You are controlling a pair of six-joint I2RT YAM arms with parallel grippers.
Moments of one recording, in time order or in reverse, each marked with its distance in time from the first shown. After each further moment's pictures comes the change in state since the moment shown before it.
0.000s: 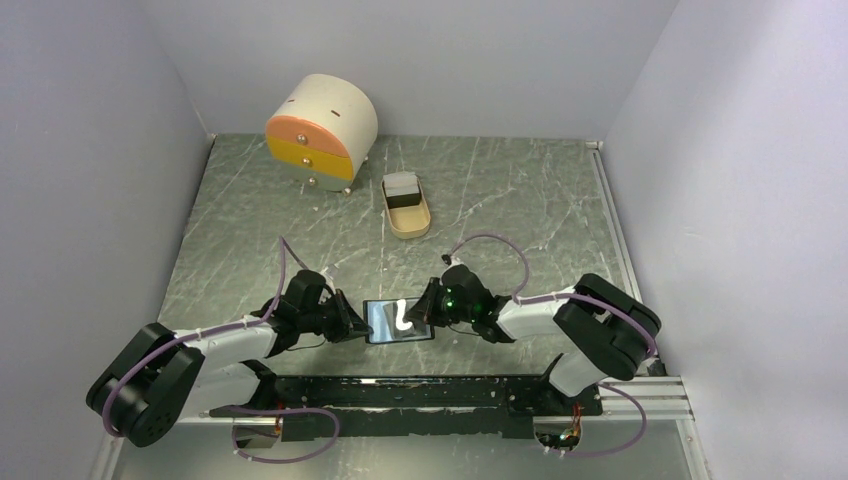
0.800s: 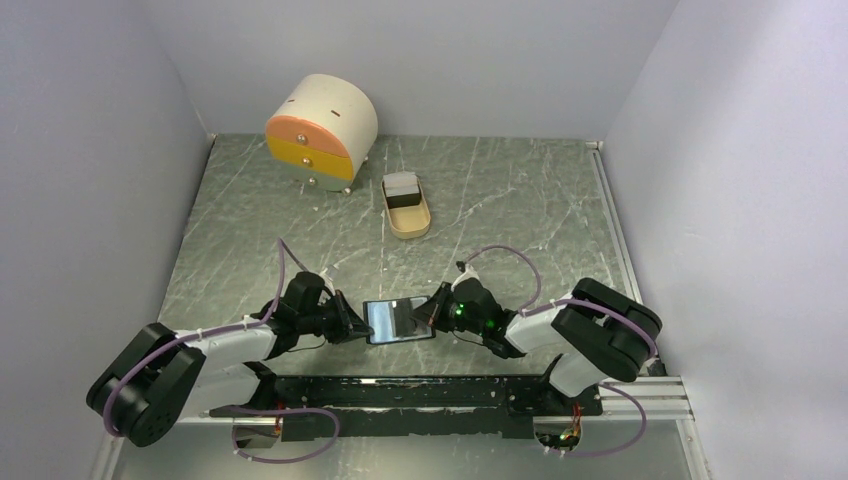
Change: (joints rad) left arm 0.000 -0.003 -0.021 0.038 0.013 -0.022; right arm 0.030 -0.009 -0.155 0.279 0.116 0.131
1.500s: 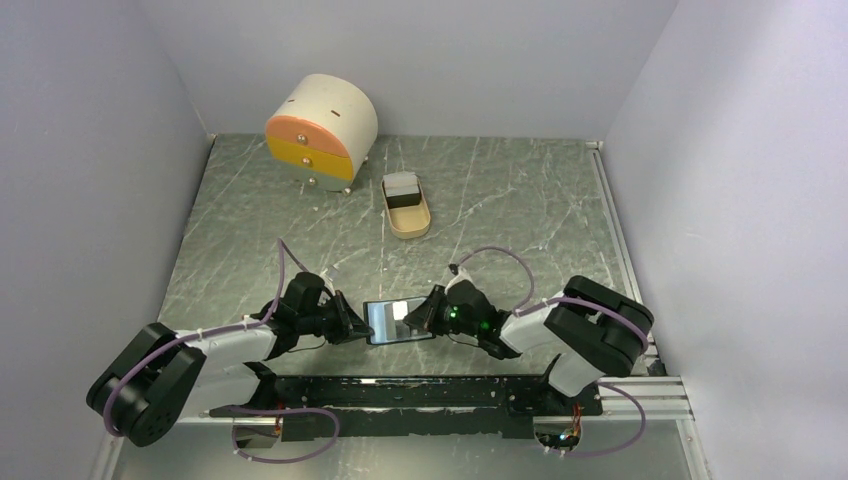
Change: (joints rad) left arm 0.000 0.006 -0.006 0.016 0.009 -0.008; right arm 0.039 0.039 0.013 0.031 -0.003 0.018
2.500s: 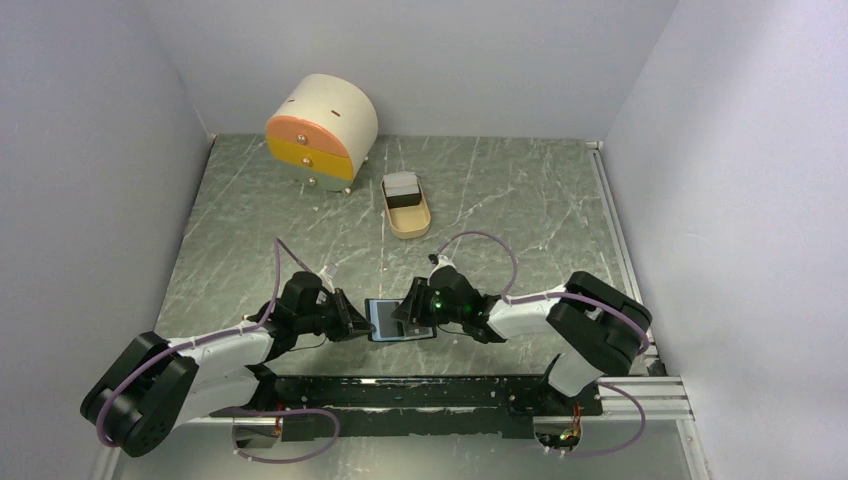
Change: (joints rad) left arm 0.000 -0.056 -0.001 0.001 0.010 -0.003; right arm 0.004 -0.003 0.199 -0.312 -0.043 -0.173
